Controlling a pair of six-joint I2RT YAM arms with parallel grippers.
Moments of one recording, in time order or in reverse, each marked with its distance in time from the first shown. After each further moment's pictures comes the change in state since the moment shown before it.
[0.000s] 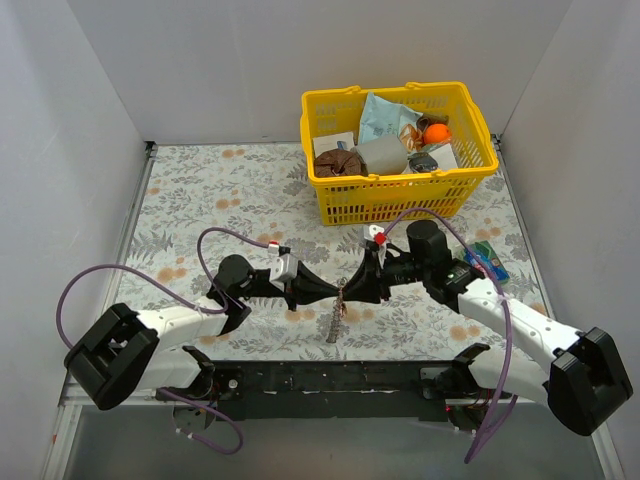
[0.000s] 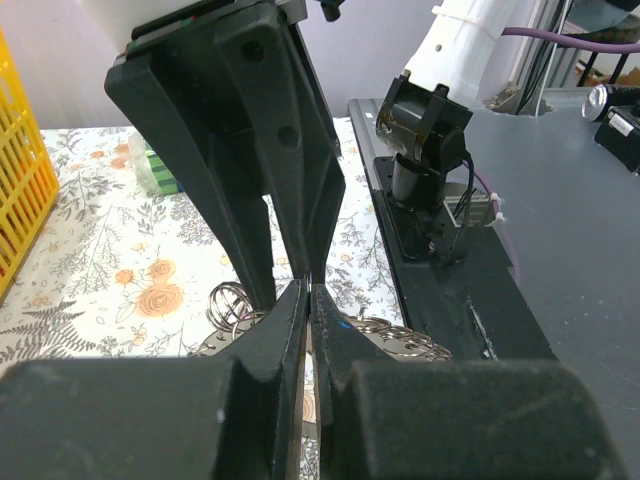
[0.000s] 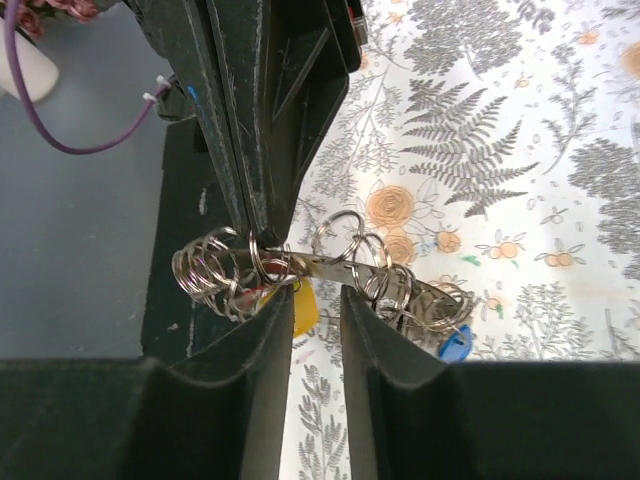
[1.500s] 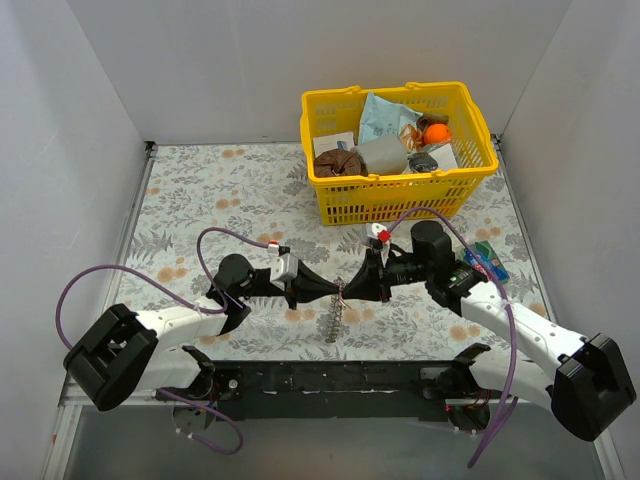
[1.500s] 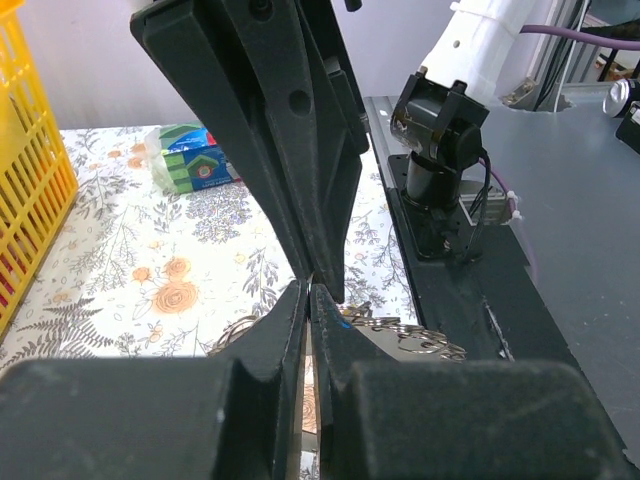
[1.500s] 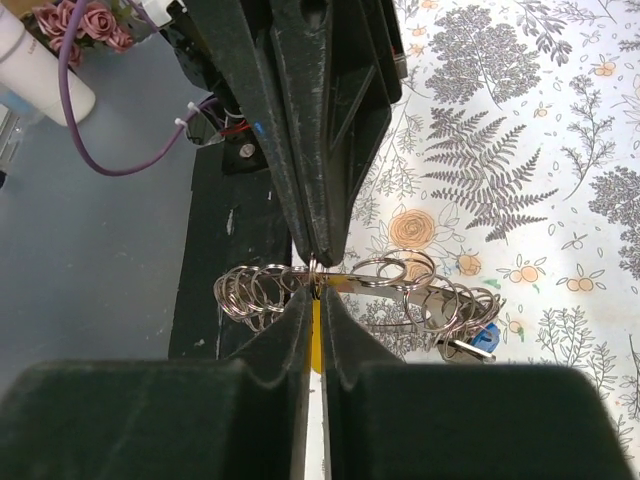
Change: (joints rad) left arm 0.000 -0.022 0.003 -0.036 -0.014 0.043; right arm 0.009 -0.053 -0.009 0.058 -0.014 0.085
